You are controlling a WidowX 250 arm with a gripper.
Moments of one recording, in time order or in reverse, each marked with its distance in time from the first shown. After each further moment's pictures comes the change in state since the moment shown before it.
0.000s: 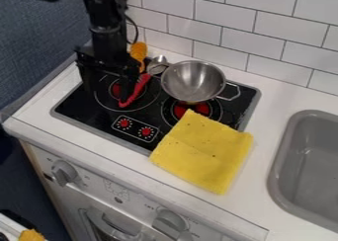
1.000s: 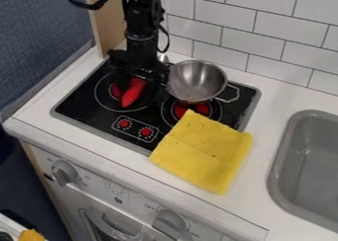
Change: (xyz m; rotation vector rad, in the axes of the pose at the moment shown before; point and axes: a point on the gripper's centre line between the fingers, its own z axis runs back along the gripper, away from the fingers) arm 0.033 -0.021 -0.017 0.067 -0.019 -0.043
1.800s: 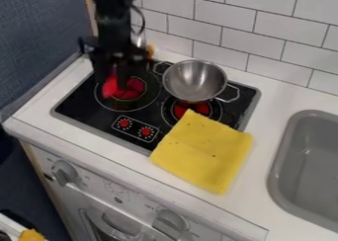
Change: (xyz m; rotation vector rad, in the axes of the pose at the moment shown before) arm -0.028 0.021 0.048 -0.030 -0.091 0.176
